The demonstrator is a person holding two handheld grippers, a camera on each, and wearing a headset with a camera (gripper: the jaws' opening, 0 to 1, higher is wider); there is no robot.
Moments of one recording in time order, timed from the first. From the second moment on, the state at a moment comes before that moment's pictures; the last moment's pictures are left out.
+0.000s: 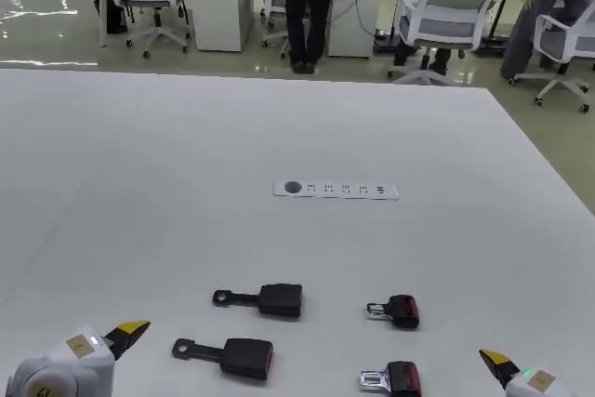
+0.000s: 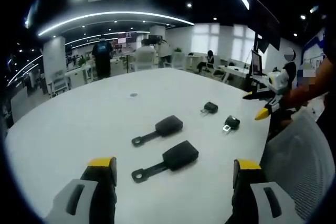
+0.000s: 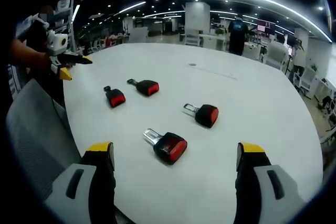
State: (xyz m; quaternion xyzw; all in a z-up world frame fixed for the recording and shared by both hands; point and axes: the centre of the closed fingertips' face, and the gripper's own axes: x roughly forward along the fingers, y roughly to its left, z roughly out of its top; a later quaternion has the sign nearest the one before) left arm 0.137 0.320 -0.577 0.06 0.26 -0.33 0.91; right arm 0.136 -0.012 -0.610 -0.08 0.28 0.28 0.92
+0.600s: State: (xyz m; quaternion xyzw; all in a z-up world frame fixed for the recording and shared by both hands) left arm 0.140 0.318 -0.580 0.06 0.26 -0.33 0.90; right arm 0.138 -0.012 -0.610 -0.09 0.28 0.29 0.91
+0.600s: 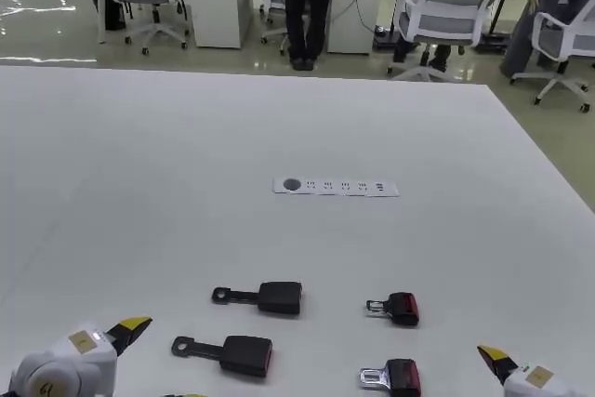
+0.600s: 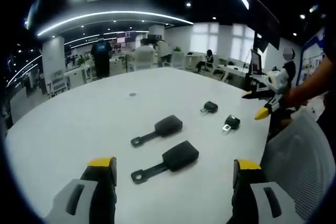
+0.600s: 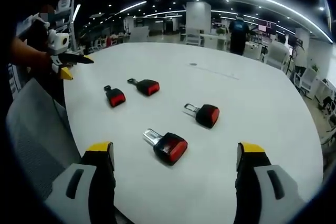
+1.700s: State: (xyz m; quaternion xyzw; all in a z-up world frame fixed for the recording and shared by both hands) left arm 0.160 0.302 -0.596 0.07 0.28 -0.36 0.89; right arm 0.153 -0.002 -0.624 -0.09 0.29 0.30 0.90
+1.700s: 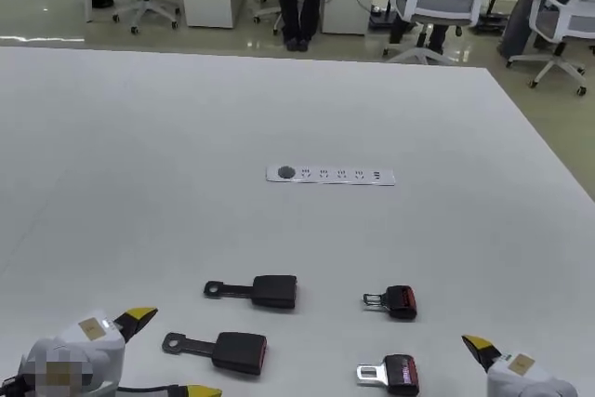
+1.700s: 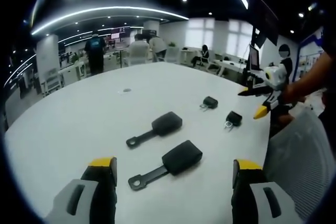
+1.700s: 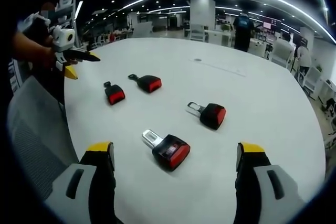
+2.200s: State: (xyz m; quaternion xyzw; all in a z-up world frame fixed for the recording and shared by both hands) left arm 0.168 0.302 -0.612 0.08 0.29 -0.37 0.88; right arm 0.160 0.004 -0.637 -0.10 0.31 0.32 0.89
